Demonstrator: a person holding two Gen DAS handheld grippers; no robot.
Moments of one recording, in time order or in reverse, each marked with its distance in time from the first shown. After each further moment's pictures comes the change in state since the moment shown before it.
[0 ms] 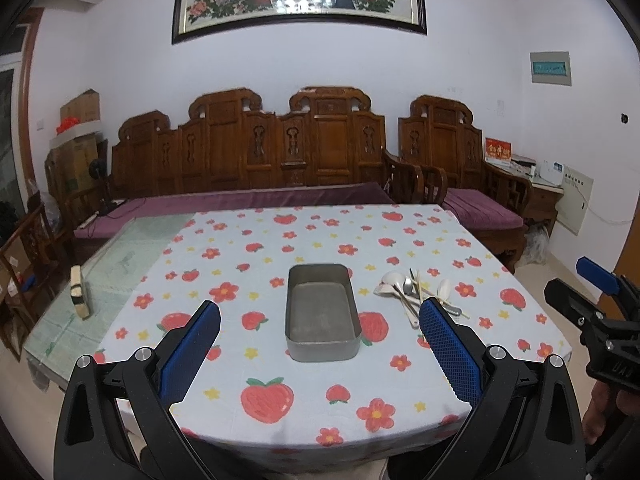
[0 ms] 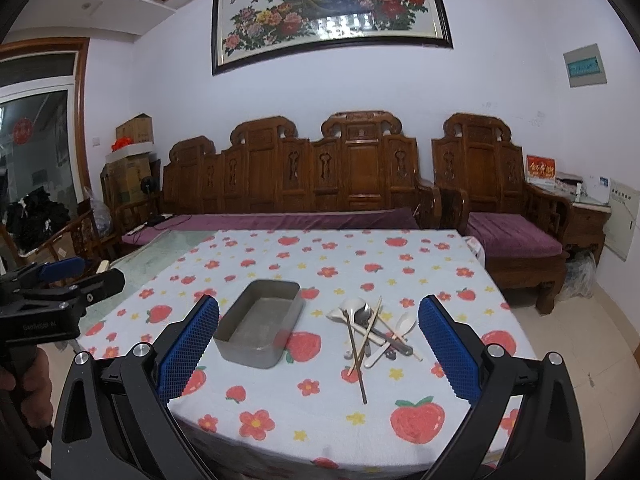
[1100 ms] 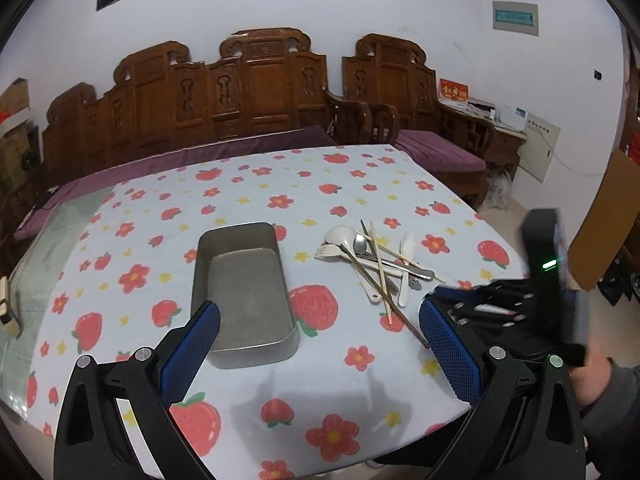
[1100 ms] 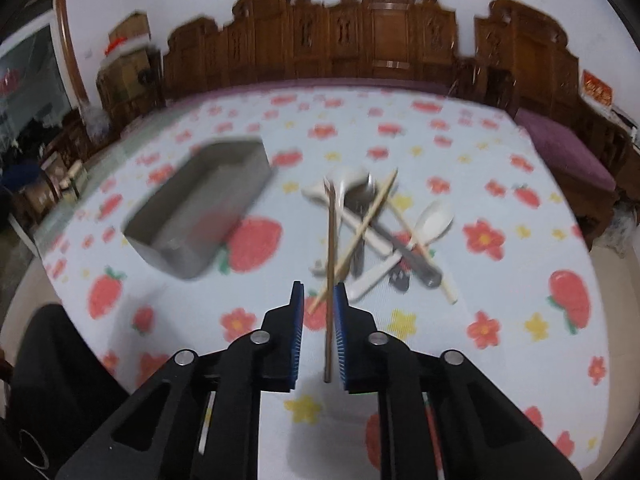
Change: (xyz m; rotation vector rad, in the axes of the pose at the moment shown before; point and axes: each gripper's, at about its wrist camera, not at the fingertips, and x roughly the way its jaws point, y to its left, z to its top) left arm 0.135 -0.054 -0.018 0.106 0.186 -0.192; right arm 0.224 -0.068 -0.101 -0.038 0.503 0.105
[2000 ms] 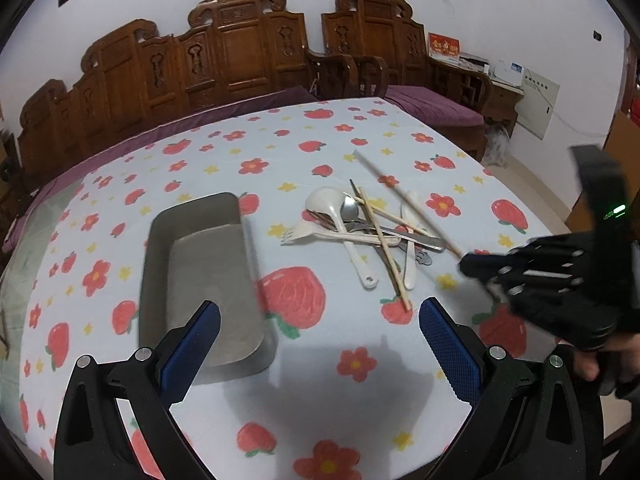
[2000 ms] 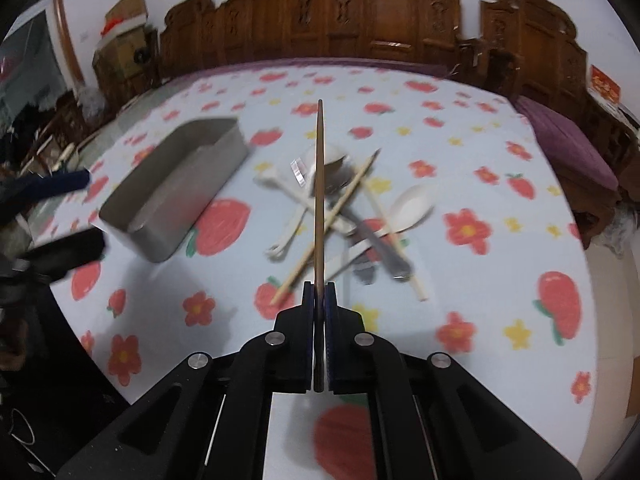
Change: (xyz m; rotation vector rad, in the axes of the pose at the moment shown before) left arm 0.086 -0.026 0.000 0.072 0.147 -0.018; right arm -0.006 -0.038 0.009 -0.015 0.044 -0.005
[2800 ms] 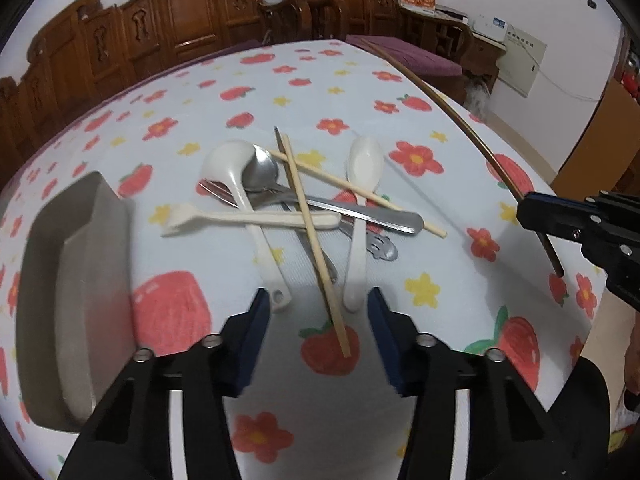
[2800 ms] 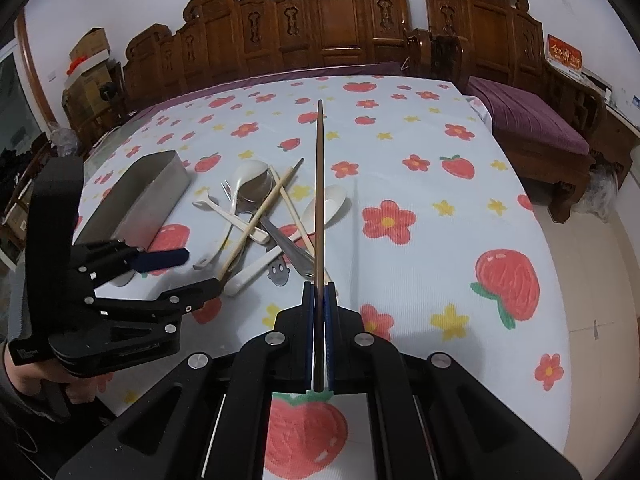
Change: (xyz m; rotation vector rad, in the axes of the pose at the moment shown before) left arm 0.113 -0.062 0.007 0.056 0.163 -0.101; right arm -0.011 -0.063 -0.010 0.129 -0.032 -0.051
